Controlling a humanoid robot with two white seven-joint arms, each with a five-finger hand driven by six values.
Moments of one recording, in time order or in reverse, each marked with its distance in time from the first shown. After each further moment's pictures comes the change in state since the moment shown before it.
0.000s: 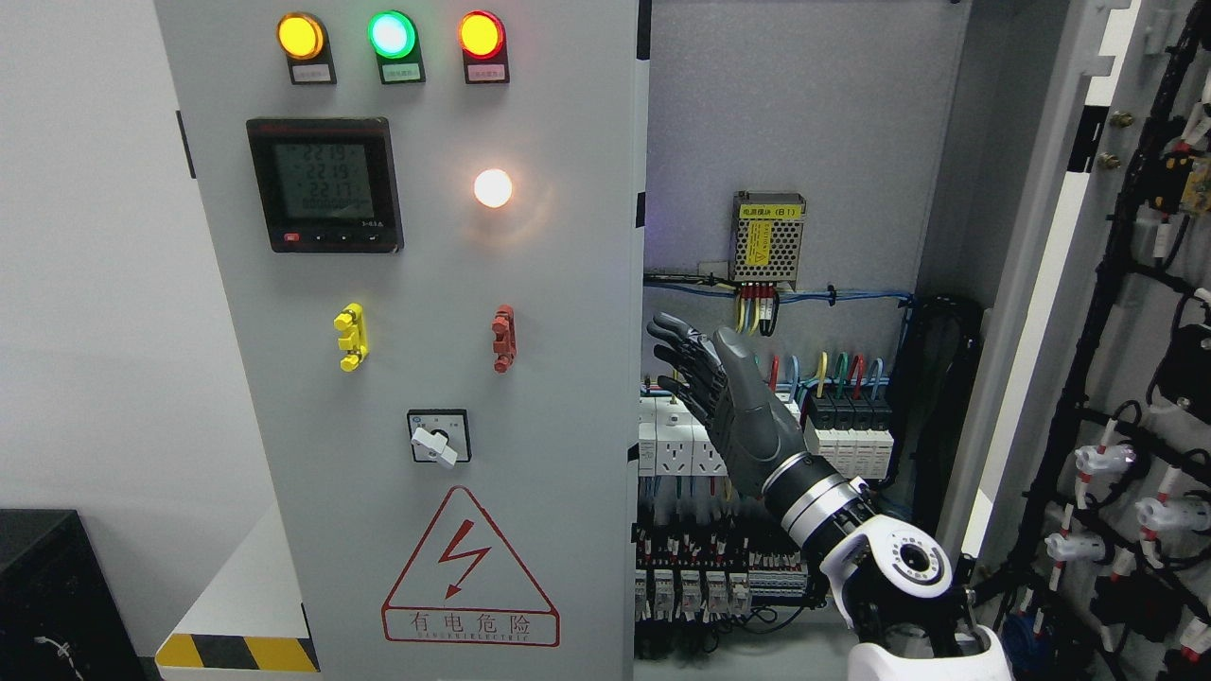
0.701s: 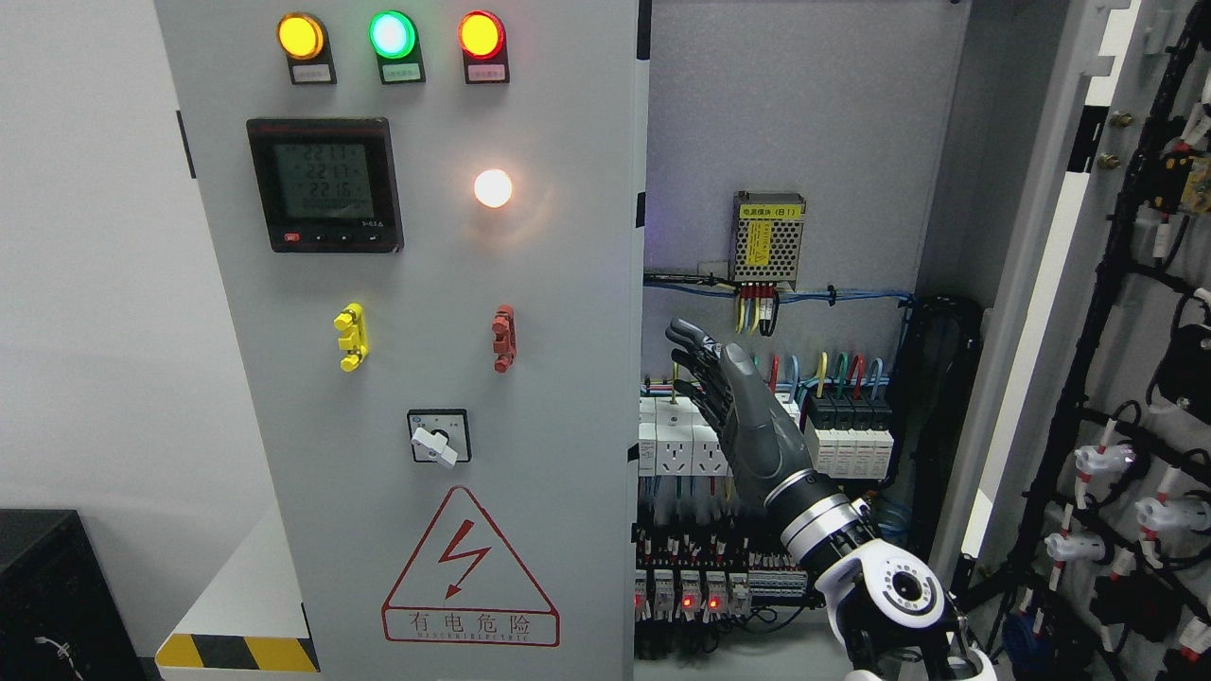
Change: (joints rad) left arm 0.000 0.004 0.001 0.000 0.000 0.000 0.000; right arm 0.050 -0.007 0.037 -0.011 0.010 -0.083 -0.083
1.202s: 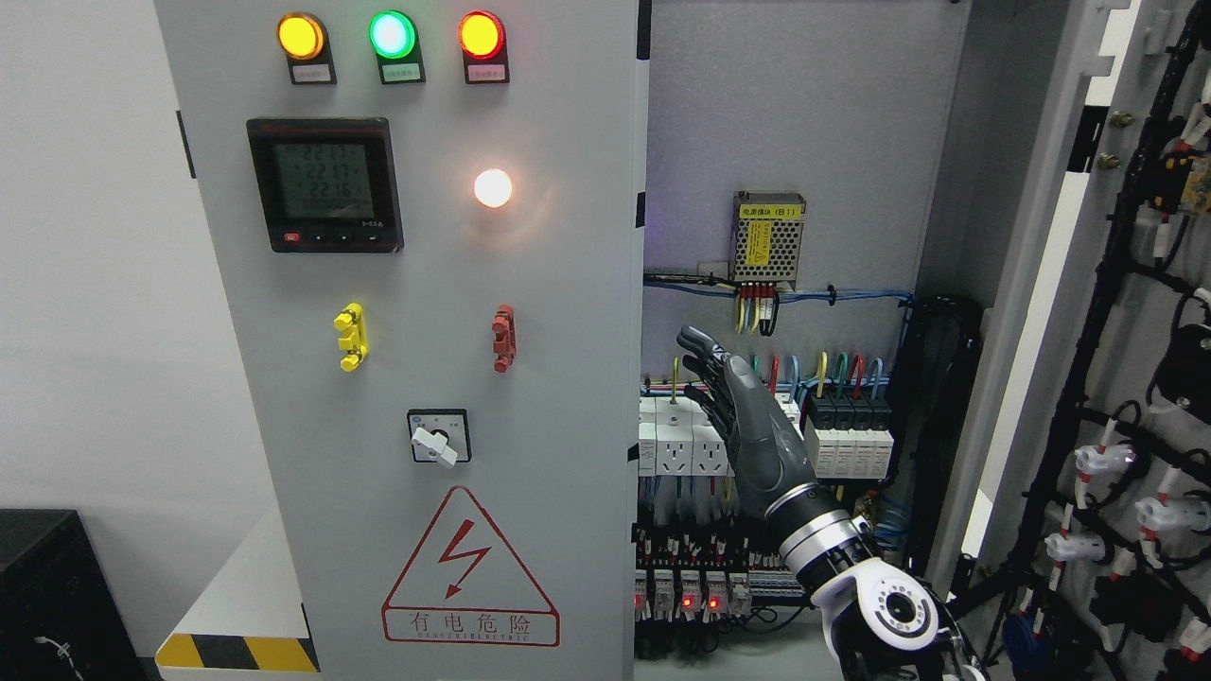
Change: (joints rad) left arm 0.000 0.008 0.002 0.000 0.000 0.000 0.000; right arm 0.031 -0.010 0.034 -0.012 0.012 -0.060 -0.104
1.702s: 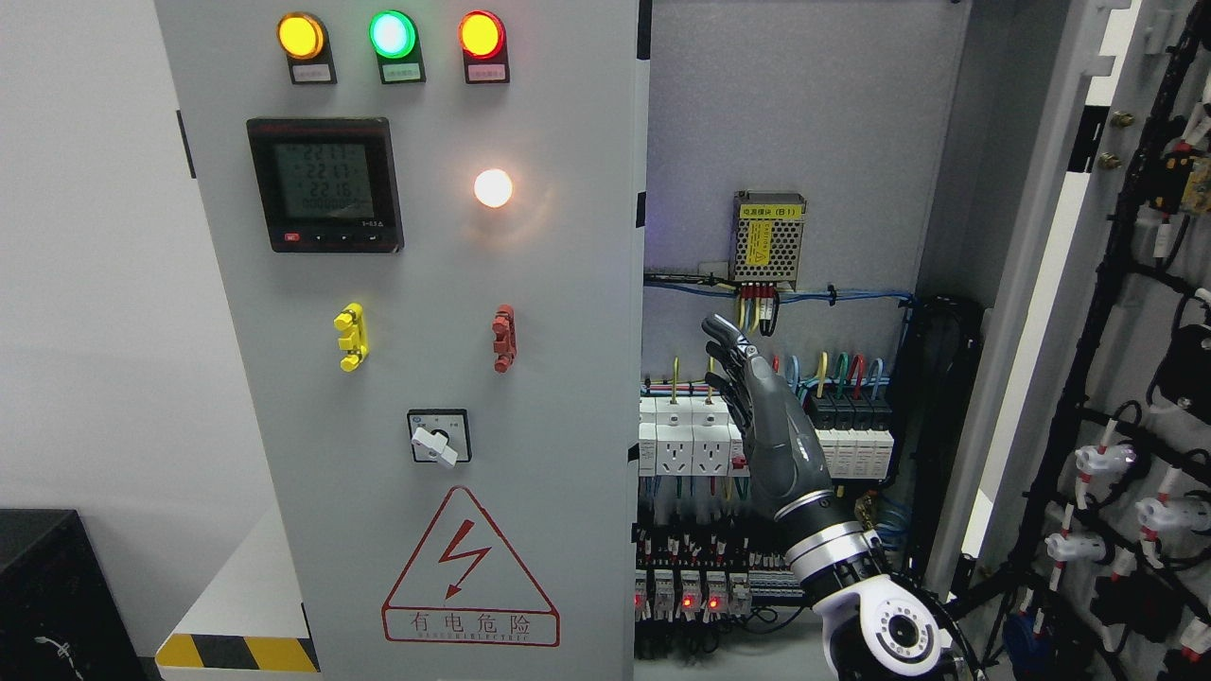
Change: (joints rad) left arm 0.001 0.022 0.005 0.000 0.000 0.000 0.000; right arm 0.036 -0.003 0.018 -0.038 0.002 -0.074 -0.114
